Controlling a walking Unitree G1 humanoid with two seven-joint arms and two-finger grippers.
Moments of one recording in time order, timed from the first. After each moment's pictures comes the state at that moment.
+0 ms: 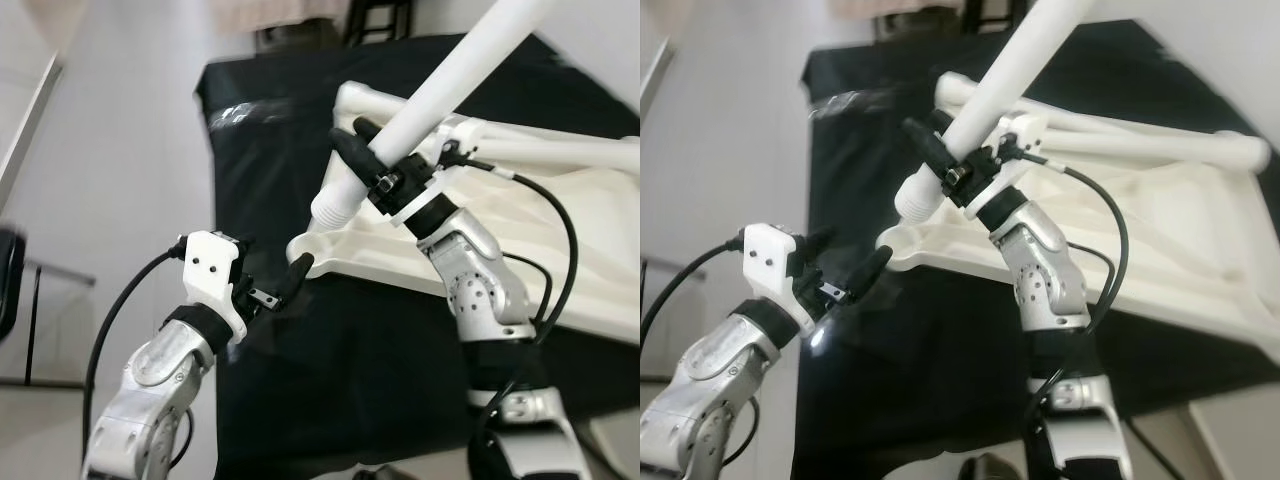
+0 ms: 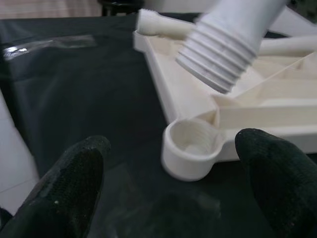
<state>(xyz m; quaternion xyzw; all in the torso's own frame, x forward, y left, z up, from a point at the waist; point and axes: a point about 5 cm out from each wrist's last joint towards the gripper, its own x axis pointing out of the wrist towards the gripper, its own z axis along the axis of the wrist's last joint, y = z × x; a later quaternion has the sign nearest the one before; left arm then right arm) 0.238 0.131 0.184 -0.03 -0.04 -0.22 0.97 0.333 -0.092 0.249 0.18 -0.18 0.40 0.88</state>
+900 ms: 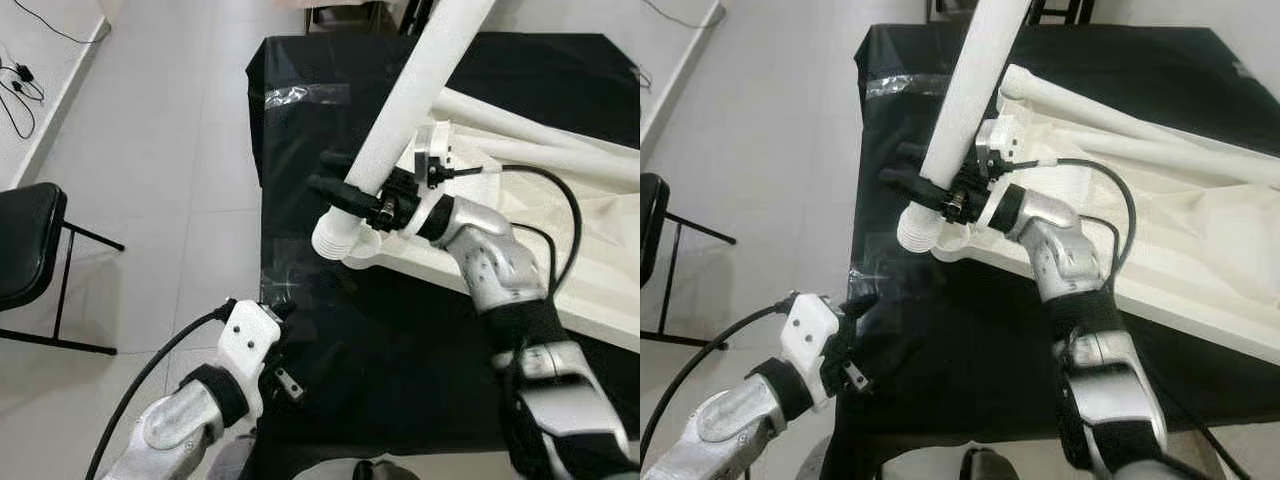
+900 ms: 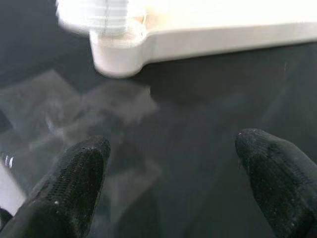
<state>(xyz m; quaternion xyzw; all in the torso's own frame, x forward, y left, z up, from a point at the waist) 0.192 0.105 0.152 0.06 0.00 -0.35 0.93 0.350 -0.125 0.260 0.00 -0.14 0.62 0.77</state>
